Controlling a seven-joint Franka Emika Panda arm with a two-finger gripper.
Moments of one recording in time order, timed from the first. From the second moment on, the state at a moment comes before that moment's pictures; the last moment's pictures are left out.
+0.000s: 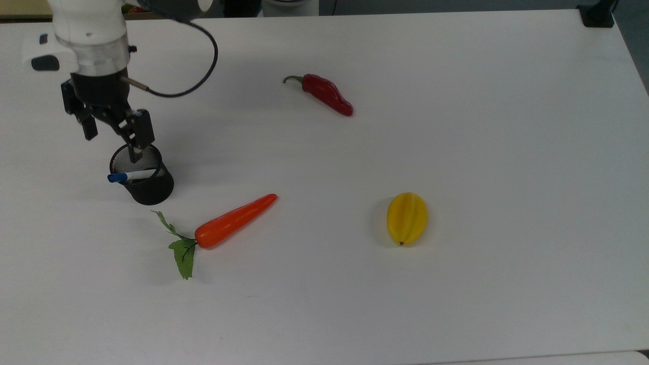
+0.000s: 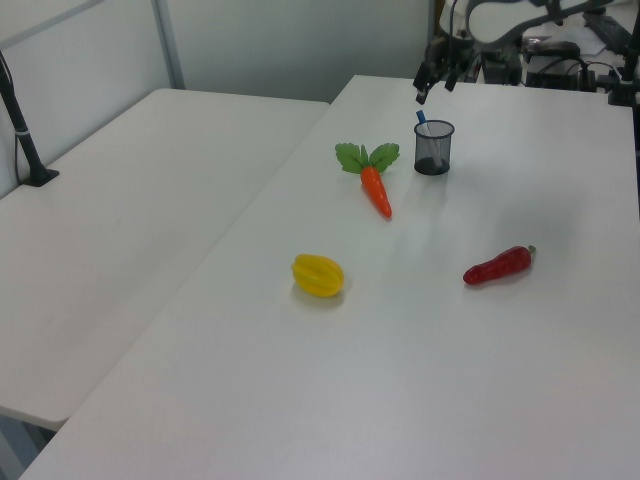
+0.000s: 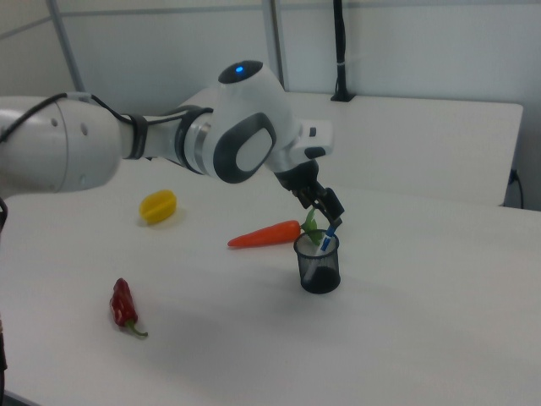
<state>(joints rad) -0.20 0.40 -0.06 -1.59 -0.07 2.37 0.19</state>
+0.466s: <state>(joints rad) -0.20 0.48 -0.06 -1.59 -0.10 2.51 0.21</state>
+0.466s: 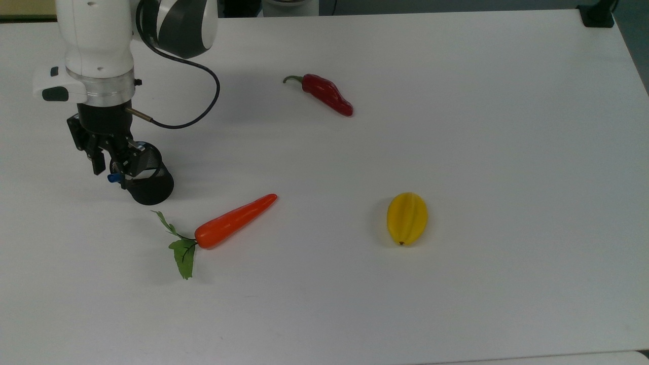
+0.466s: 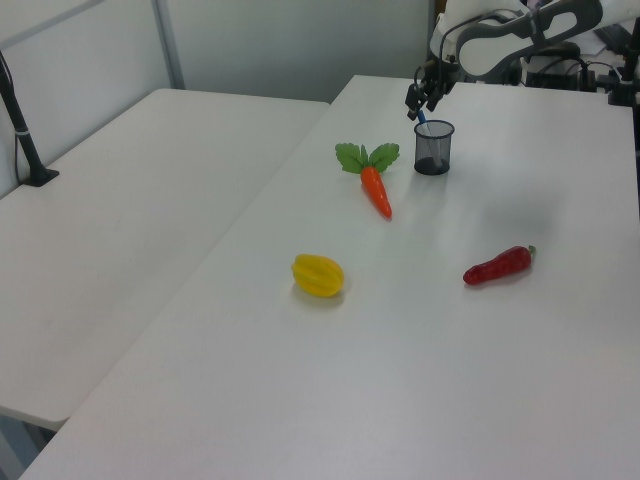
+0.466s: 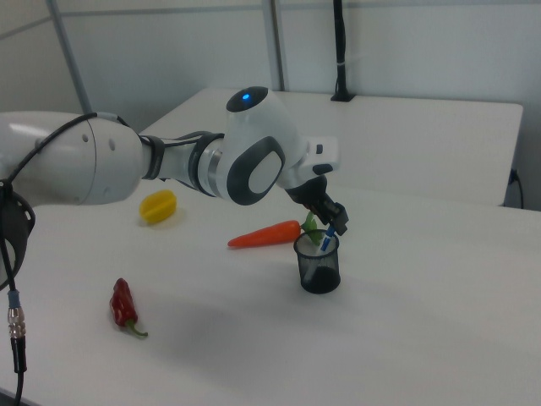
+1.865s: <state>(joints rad) -0.20 0.37 -0.05 -1.54 -0.10 2.51 0.22</state>
